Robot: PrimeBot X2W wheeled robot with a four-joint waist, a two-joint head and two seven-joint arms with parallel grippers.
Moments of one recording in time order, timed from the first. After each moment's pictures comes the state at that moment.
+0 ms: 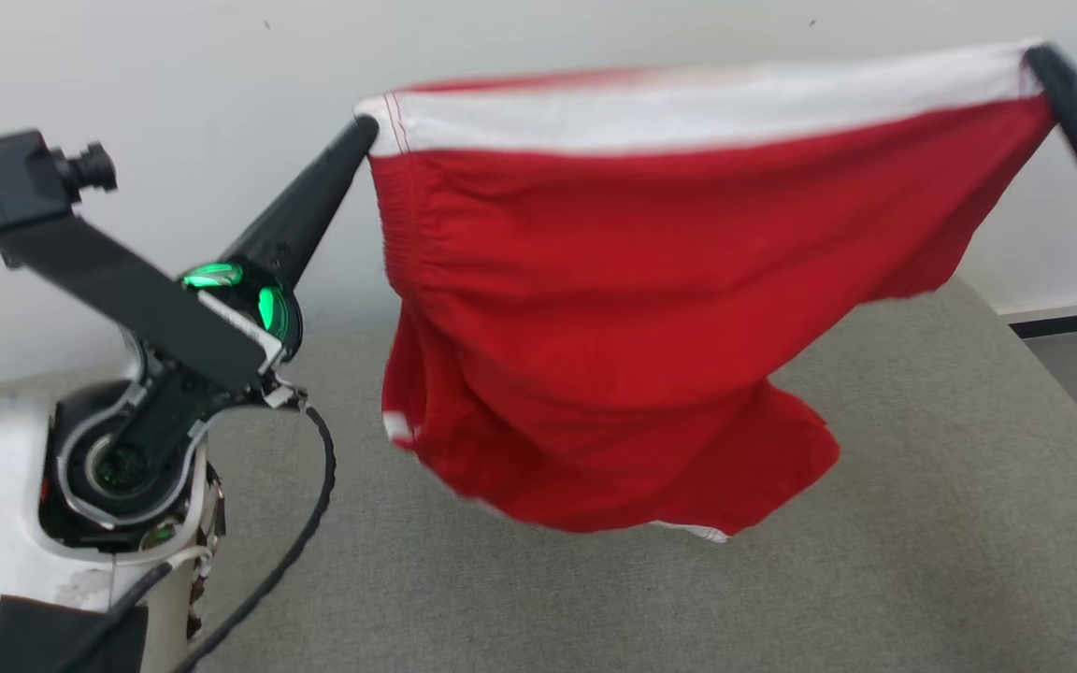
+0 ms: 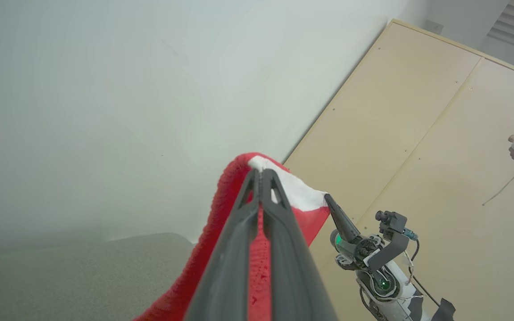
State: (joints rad) left arm -0.65 0.10 -0.08 -0.26 -1.15 0.10 0.61; right arm -0.82 -0.91 0.75 0.08 1.31 0.13 -0.02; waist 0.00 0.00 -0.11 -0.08
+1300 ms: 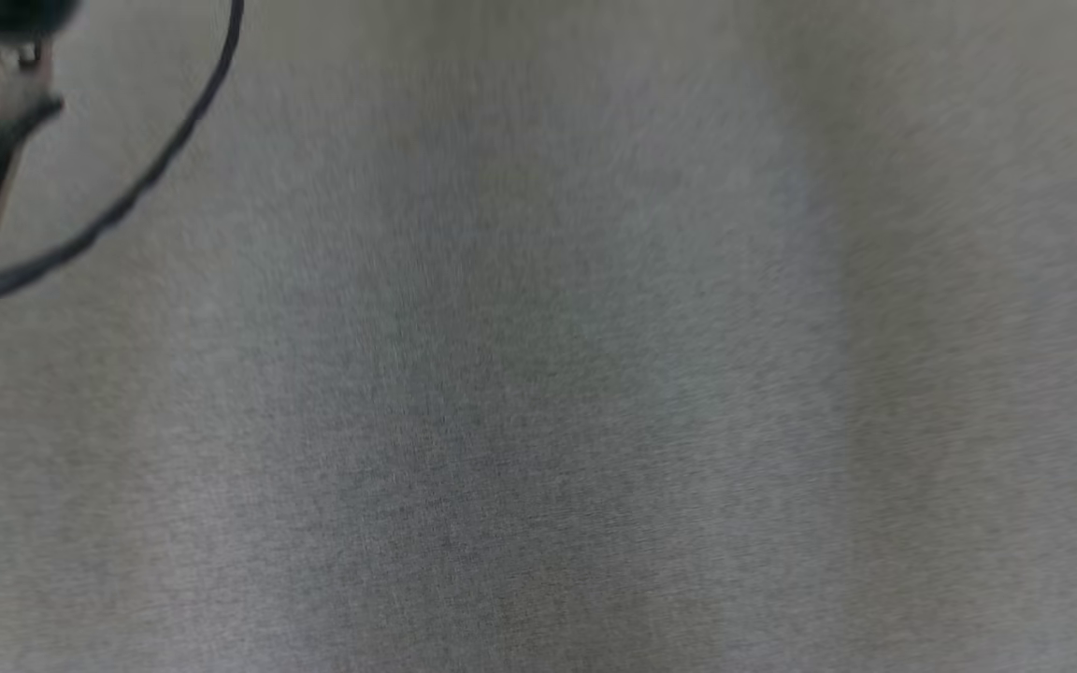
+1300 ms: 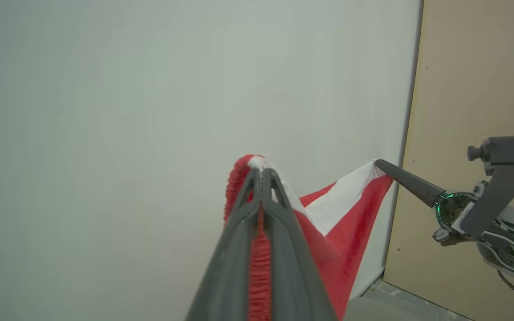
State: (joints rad) left arm -1.59 0.36 -0.66 0.40 -0.90 -0.13 -0.22; right arm -1.67 -0.39 0.70 0.82 0.76 0.13 -0.26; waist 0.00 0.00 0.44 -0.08
